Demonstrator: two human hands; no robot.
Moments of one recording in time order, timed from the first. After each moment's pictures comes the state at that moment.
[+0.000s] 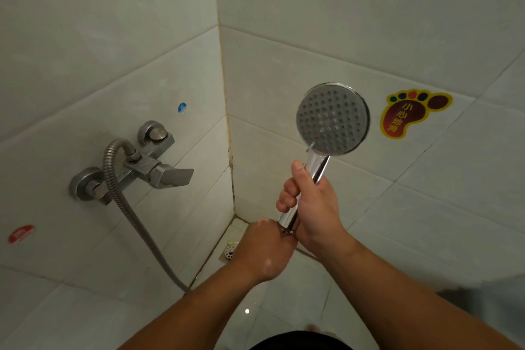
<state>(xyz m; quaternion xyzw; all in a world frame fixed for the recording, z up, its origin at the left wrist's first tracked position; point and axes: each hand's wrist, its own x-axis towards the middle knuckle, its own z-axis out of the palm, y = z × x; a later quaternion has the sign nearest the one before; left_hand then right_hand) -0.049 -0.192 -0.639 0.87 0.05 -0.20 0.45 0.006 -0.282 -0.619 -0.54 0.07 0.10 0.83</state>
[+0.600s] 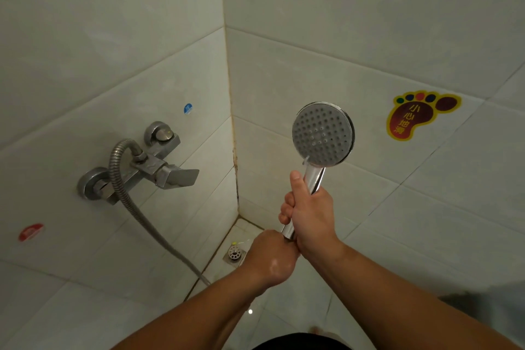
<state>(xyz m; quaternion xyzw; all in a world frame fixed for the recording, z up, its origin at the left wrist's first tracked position) -0.047 -0.199 -0.665 0.93 0.02 -0.21 0.31 0.004 -0.274 -0.641 -0.62 0.12 0.05 0.77</state>
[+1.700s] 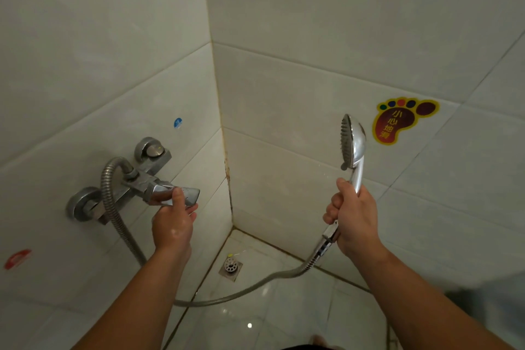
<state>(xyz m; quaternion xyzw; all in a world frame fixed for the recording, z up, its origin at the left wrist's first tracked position) -0.003 -0.060 -0.695 0.56 0.41 0.12 0.71 0.030 -0.349 -0.641 -0.61 0.20 -0.04 0.76</state>
